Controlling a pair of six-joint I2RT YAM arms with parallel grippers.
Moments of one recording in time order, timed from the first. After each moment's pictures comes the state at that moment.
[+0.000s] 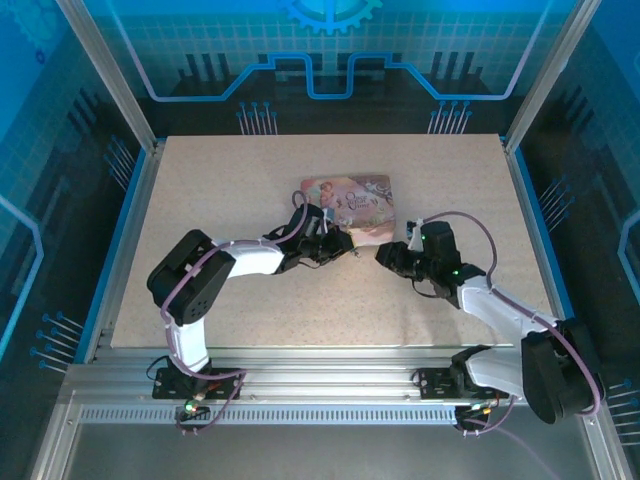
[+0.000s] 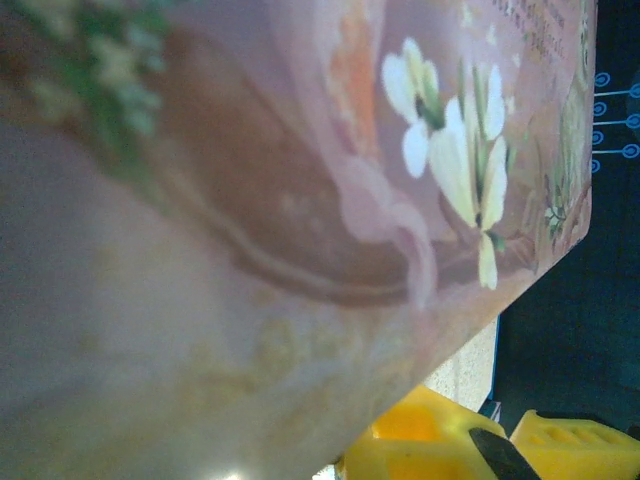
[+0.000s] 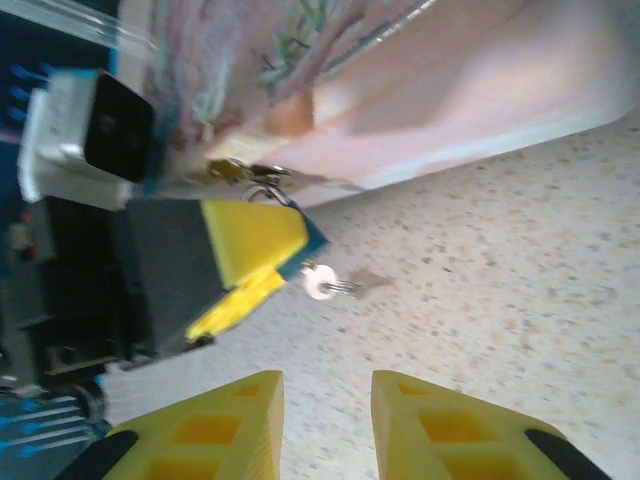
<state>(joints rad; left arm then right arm) -0.62 1.86 0.98 0.26 0.40 -1.08 0.33 1.18 0.54 -0.07 -0.40 0.76</state>
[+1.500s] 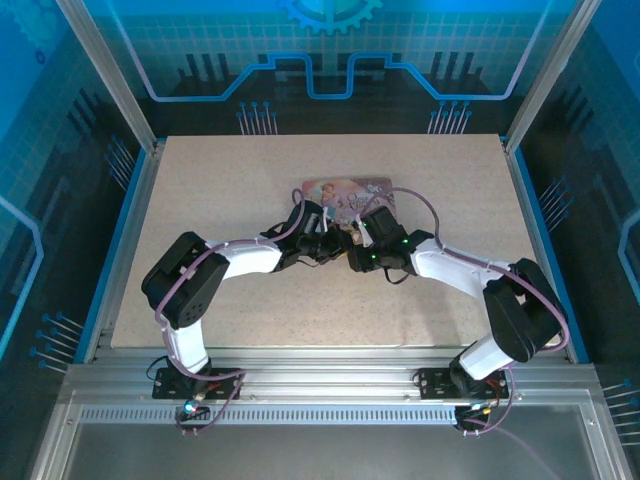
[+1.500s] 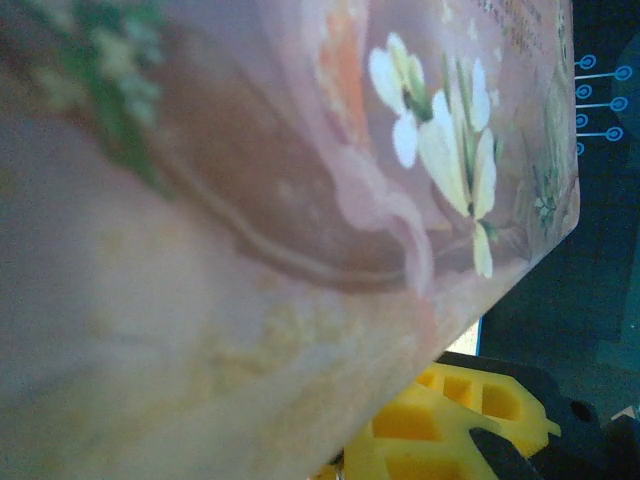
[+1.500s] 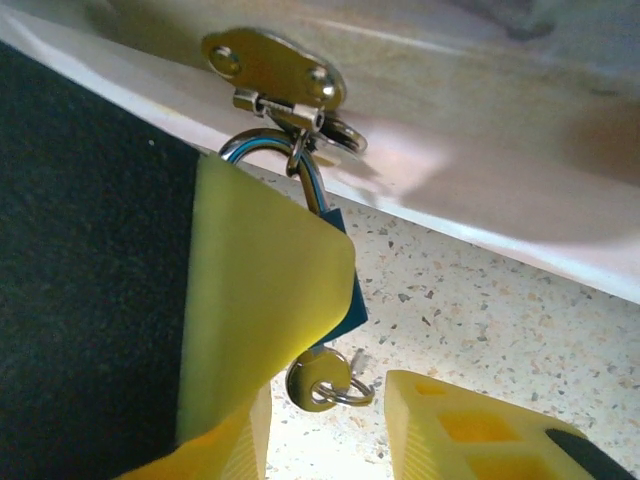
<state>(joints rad) -0.62 1.83 0.99 0.21 0.44 -1.09 0.60 1.54 0.92 -0.38 -0.06 0.31</state>
